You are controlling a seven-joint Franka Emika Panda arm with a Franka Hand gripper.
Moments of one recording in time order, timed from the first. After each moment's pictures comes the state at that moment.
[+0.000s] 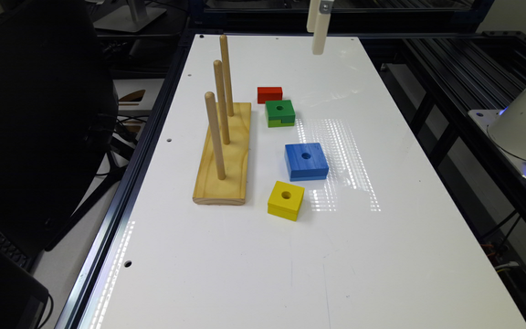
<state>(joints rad) -0.17 -0.13 0.02 -2.45 0.01 2.36 0.64</state>
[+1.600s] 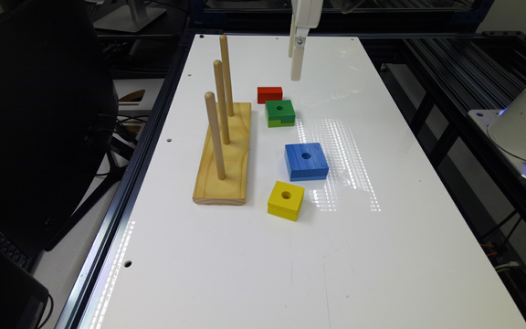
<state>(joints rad) -0.21 0.06 0.02 -2.40 0.01 2.50 0.61</state>
